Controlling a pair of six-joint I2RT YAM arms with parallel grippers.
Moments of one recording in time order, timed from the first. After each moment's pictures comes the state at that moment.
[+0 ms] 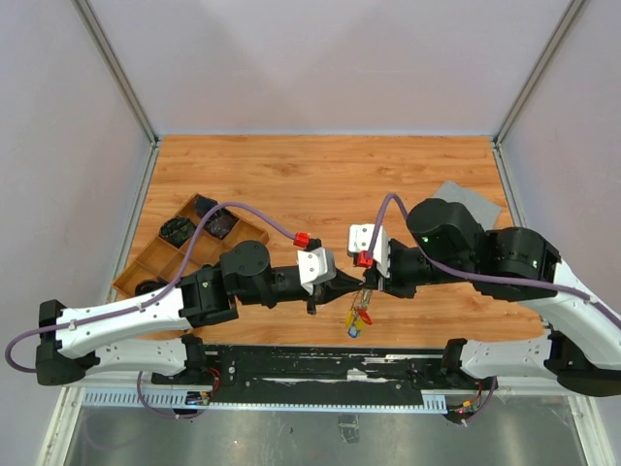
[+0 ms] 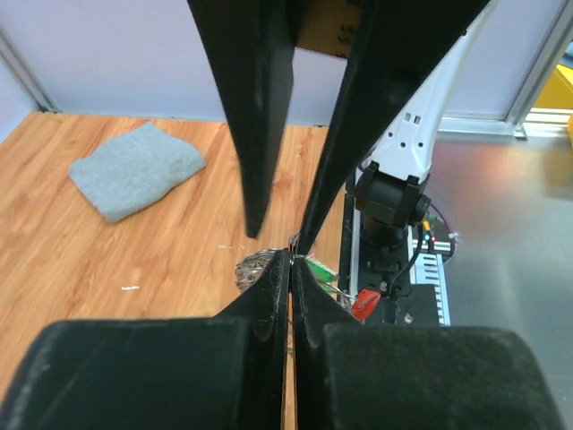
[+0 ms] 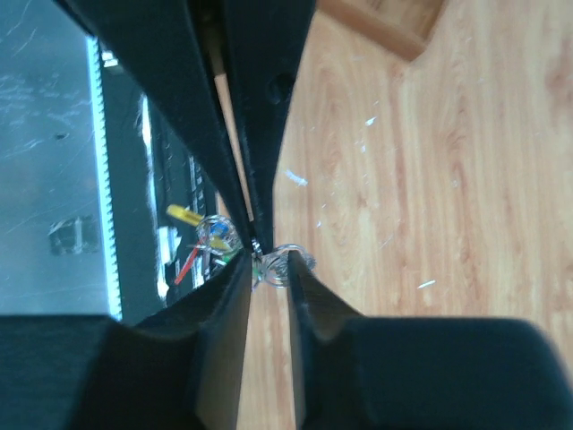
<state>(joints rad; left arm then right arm) -1.26 1.01 0.96 0.03 0.17 0.07 1.16 1.11 1.66 -1.25 -0.17 -0.35</state>
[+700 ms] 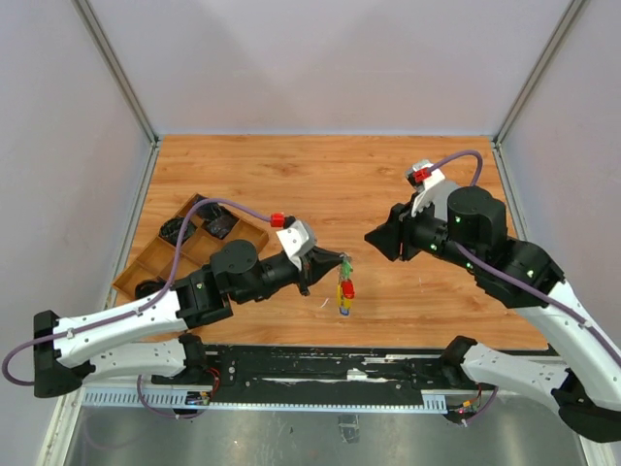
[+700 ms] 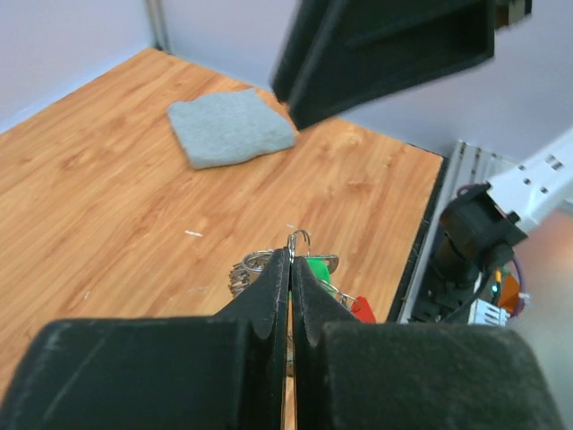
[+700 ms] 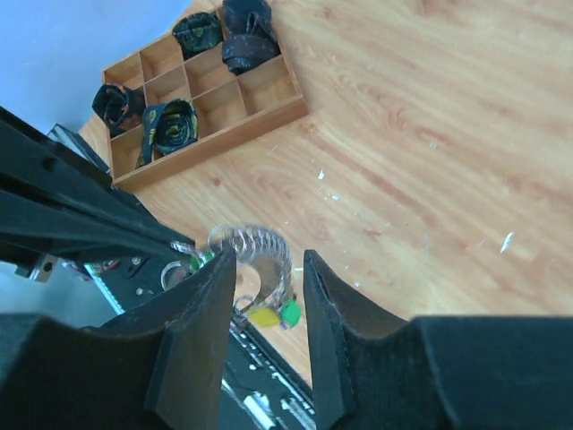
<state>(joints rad) -1.19 0.95 0.85 0.09 -0.07 -0.06 0.84 0.91 1.36 -0.78 -0.04 0.24</state>
